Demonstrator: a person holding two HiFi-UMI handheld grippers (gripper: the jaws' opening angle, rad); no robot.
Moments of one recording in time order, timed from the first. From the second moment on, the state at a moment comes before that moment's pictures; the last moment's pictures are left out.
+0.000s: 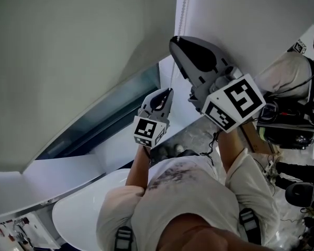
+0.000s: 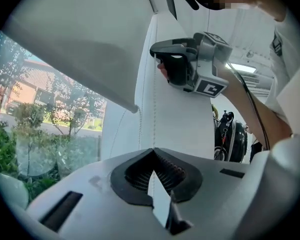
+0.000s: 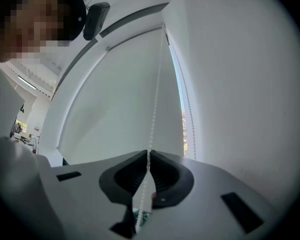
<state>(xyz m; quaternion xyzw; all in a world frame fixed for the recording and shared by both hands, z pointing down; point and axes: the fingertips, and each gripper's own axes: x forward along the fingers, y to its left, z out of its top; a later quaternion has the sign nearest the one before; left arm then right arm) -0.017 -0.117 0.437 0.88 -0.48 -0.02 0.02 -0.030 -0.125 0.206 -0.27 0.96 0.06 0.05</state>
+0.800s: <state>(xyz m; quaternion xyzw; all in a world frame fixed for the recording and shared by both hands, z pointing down) -0.015 -0.106 0.555 0.87 -0.48 0.02 0.10 -0.032 -0.108 0.325 -0.25 0.97 0.05 0.02</state>
